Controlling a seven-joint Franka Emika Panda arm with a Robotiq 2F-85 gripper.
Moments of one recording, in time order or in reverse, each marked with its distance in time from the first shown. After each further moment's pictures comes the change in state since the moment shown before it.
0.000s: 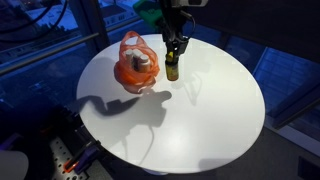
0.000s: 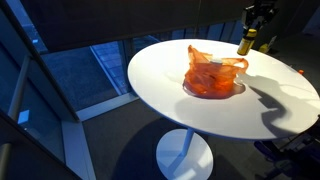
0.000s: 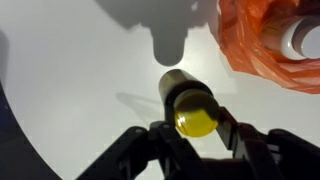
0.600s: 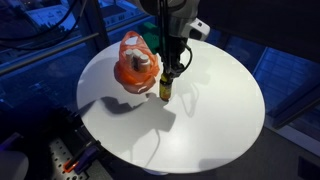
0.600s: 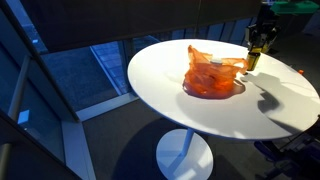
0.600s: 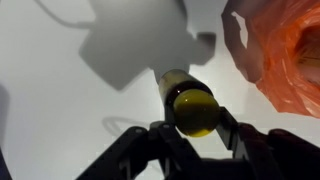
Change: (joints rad) arm -0.047 0.099 -0.010 0.000 0.086 -0.058 -0.034
